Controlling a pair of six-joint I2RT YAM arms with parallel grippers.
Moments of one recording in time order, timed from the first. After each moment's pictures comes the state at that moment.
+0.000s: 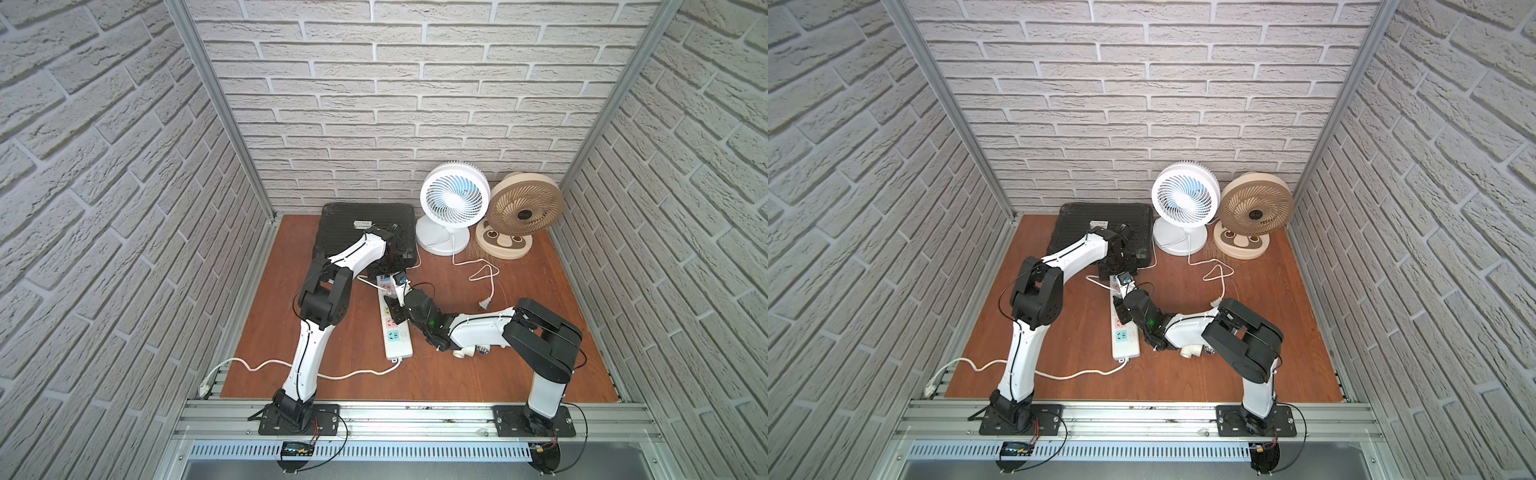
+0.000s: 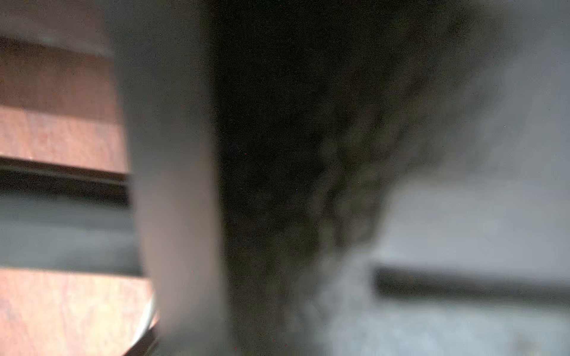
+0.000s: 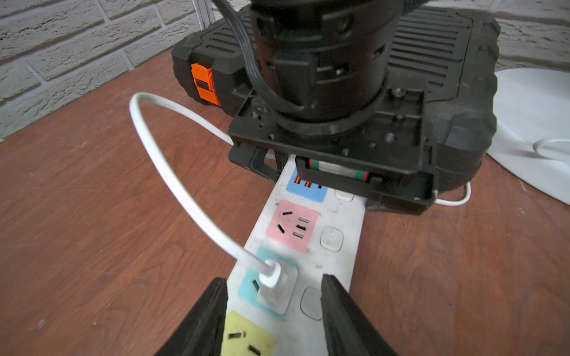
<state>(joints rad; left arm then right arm) -0.42 2.29 1.86 -1.01 0.02 -0.67 0.88 1.85 0.86 0.50 0.31 0.27</state>
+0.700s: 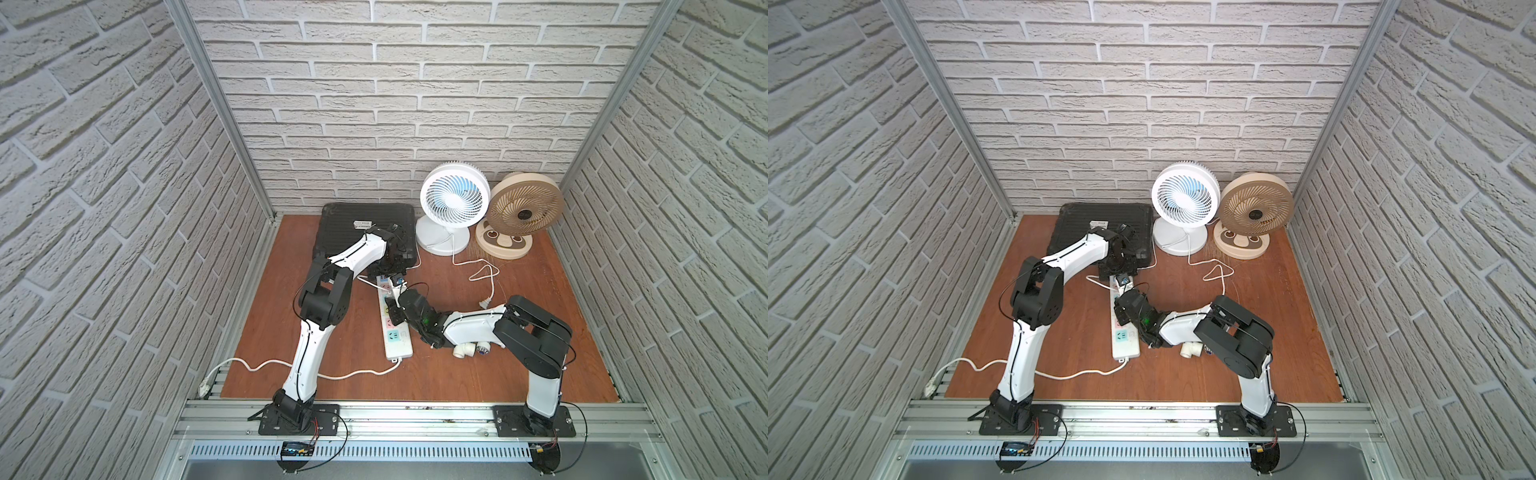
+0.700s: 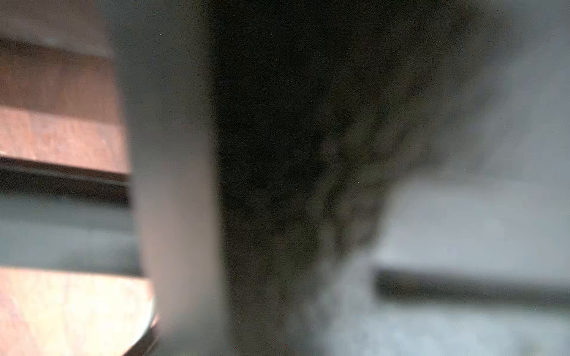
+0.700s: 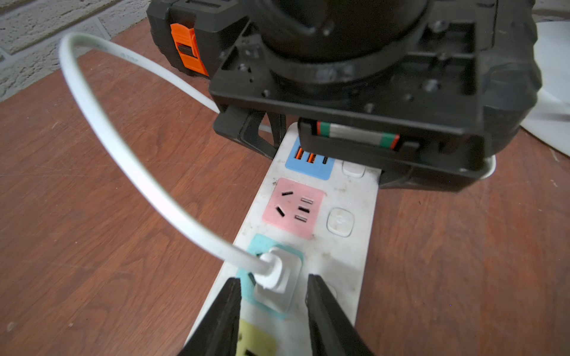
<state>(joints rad) -0.42 2.29 1.87 -1.01 0.01 -0.67 0.88 1.91 0.93 0.41 0.31 0.30</state>
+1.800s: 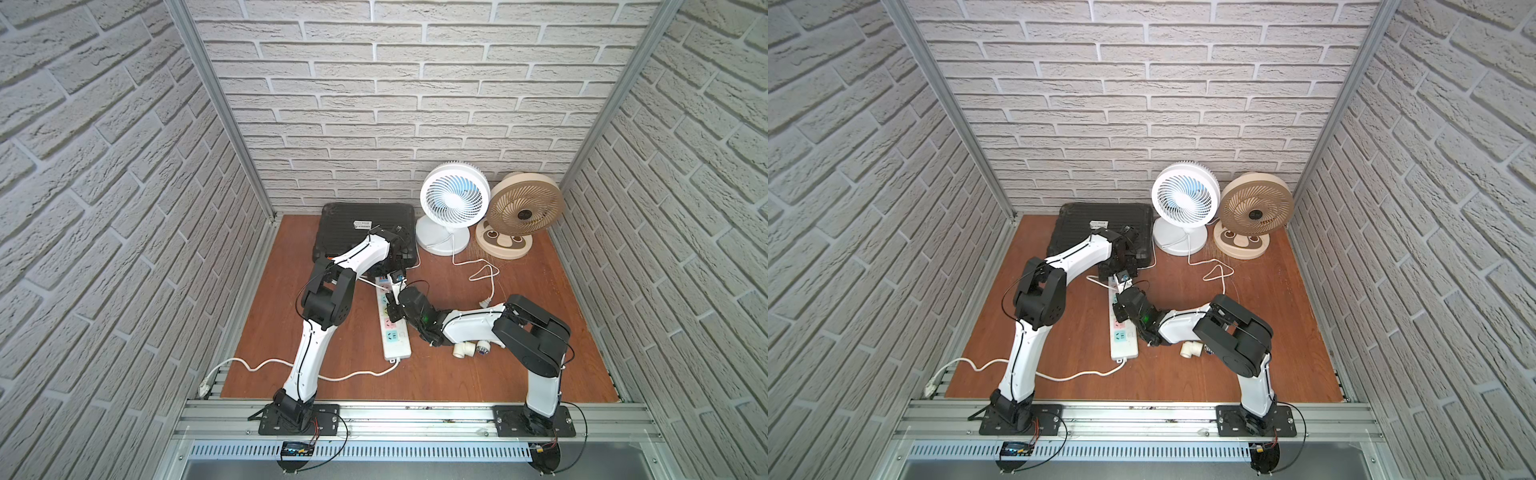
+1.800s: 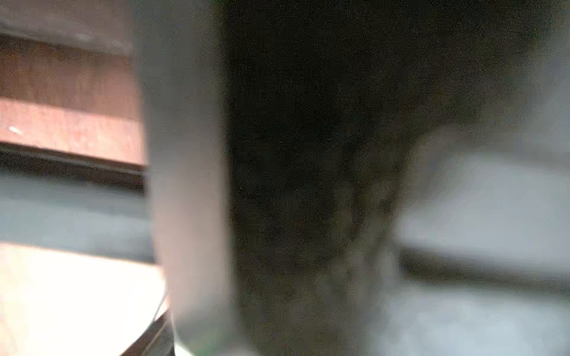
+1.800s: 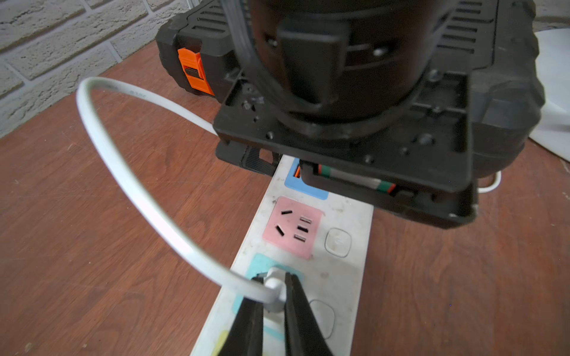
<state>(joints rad) -0.45 2.30 1.89 -1.04 -0.08 -0.68 0.87 1.92 0.93 0.46 0.29 0.32</state>
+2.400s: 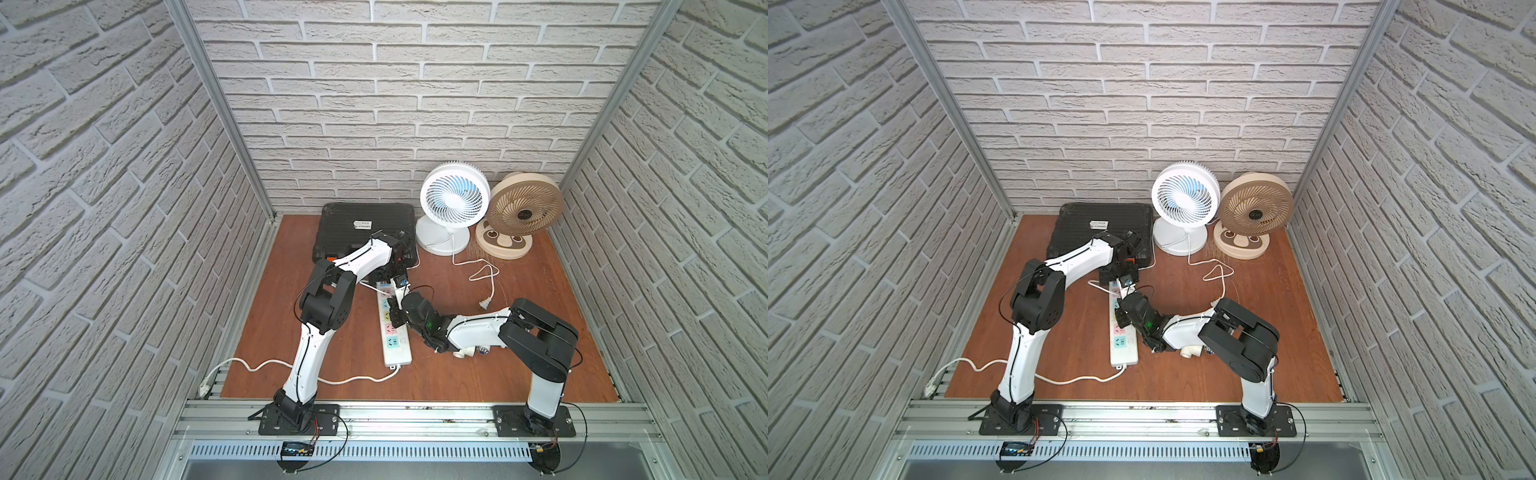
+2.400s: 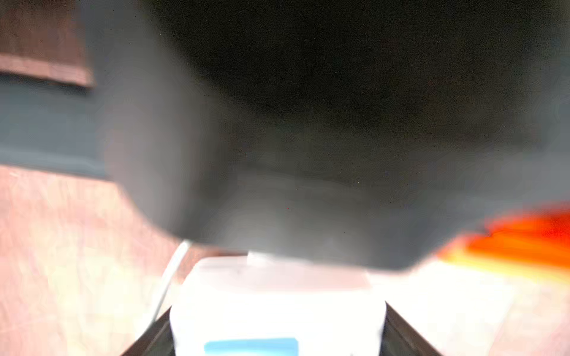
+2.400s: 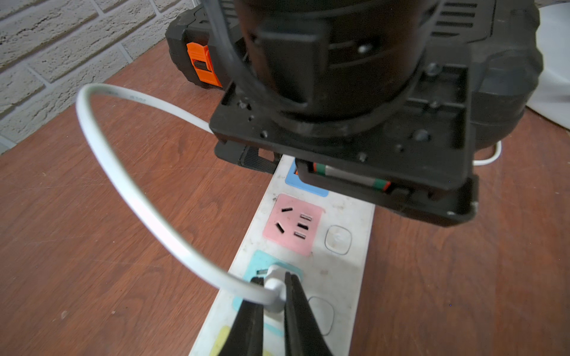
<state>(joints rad) -0.48 2.25 1.80 -1.00 -0.09 -0.70 0.90 1.87 0.87 0.46 0.29 0.37</state>
